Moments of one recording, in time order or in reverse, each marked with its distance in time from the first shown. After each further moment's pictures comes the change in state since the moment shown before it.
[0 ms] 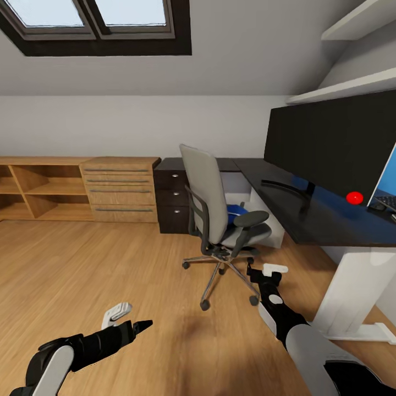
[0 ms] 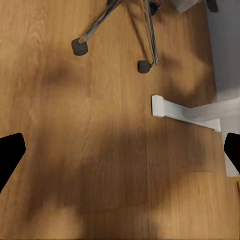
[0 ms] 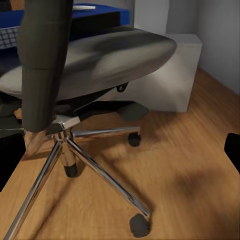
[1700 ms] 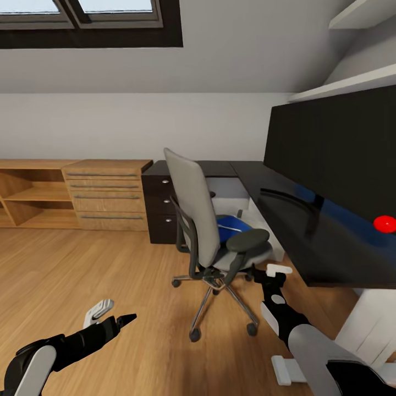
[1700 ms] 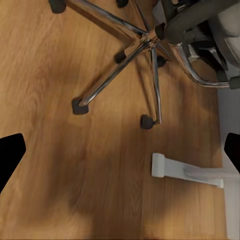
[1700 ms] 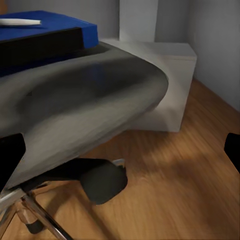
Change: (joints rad) left arm 0.000 0.000 0.138 0.009 0.008 0.004 -0.001; right arm -0.001 -0.013 -0.006 0.003 -0.001 0.003 -0.034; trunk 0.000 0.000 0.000
